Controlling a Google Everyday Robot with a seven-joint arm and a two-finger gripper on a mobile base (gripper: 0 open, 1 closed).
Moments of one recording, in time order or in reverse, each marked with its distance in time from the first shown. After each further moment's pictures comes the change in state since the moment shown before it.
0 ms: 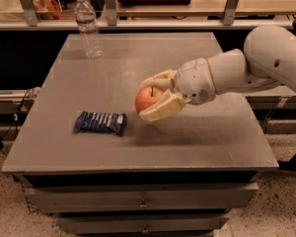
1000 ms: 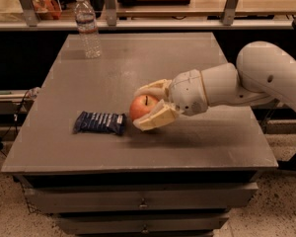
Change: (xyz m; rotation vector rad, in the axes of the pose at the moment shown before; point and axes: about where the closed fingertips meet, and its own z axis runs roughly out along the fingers) arm 0.011 0.009 0.020 0.033 -0.023 -0.022
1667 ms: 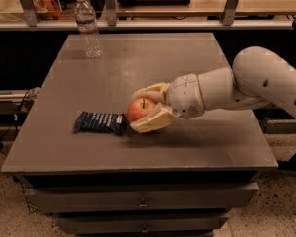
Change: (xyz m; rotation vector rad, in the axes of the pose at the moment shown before) arm 0.008 0.003 0.010 -0.006 -0.001 0.015
